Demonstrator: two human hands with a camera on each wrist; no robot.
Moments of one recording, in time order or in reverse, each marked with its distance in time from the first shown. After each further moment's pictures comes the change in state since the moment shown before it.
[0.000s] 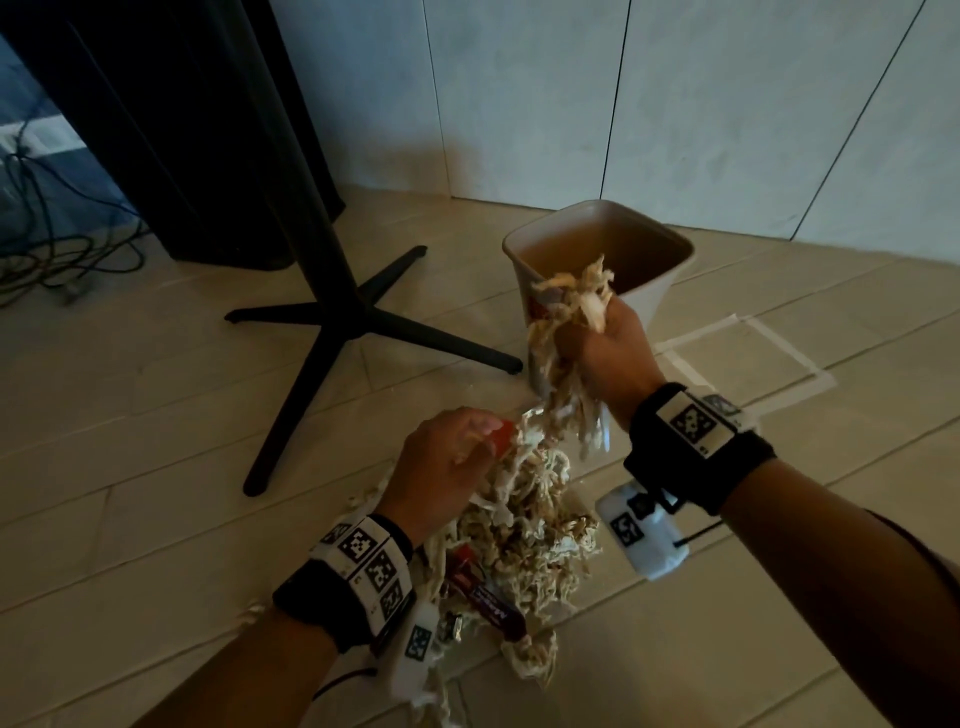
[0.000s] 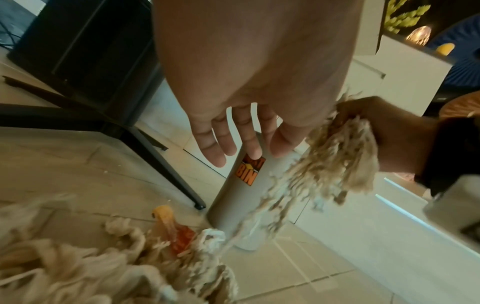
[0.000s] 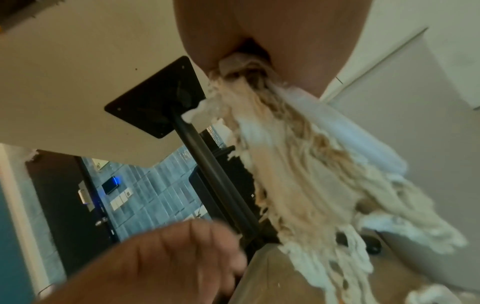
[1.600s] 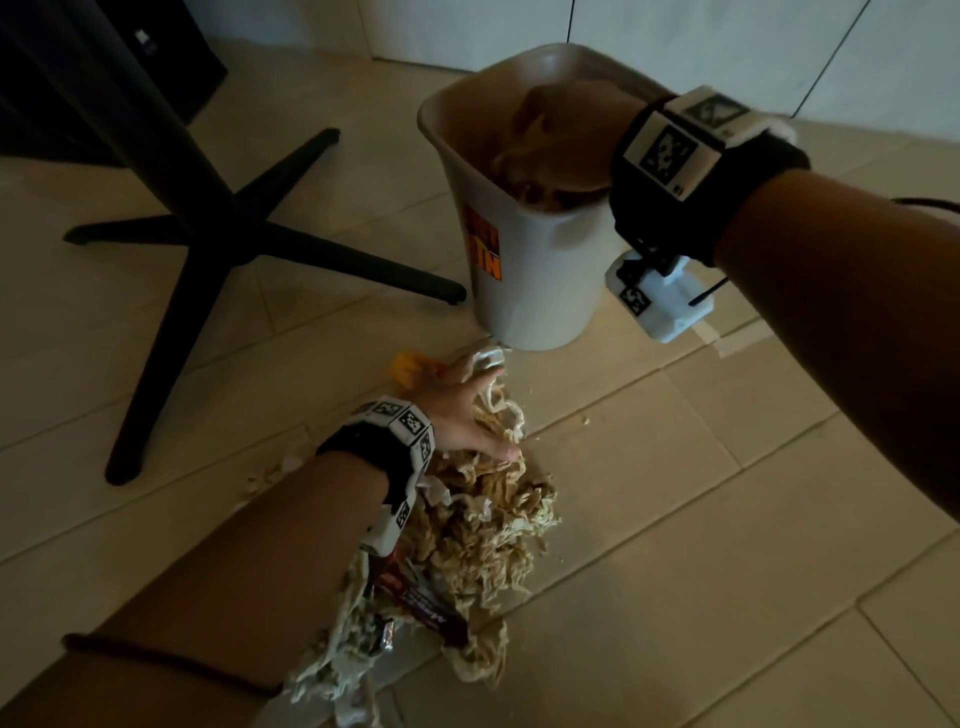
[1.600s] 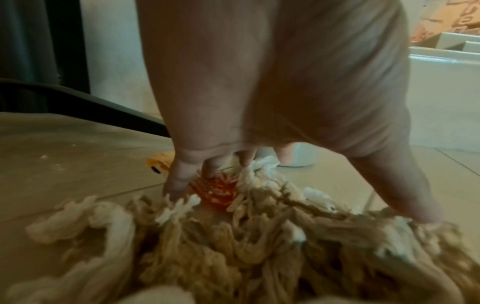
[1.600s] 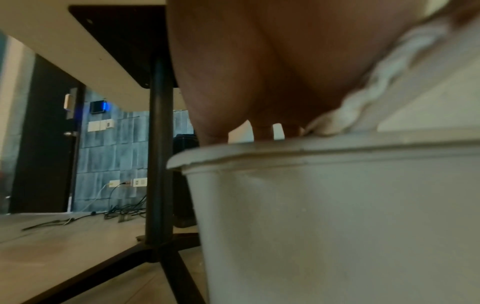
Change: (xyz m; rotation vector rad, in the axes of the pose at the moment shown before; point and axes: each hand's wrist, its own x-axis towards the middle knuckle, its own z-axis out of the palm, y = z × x) left_hand 0.118 -0.088 0.116 0.503 -0.891 -0.273; right_hand 0.167 0.013 -0.038 -1.071 -0.157 0.034
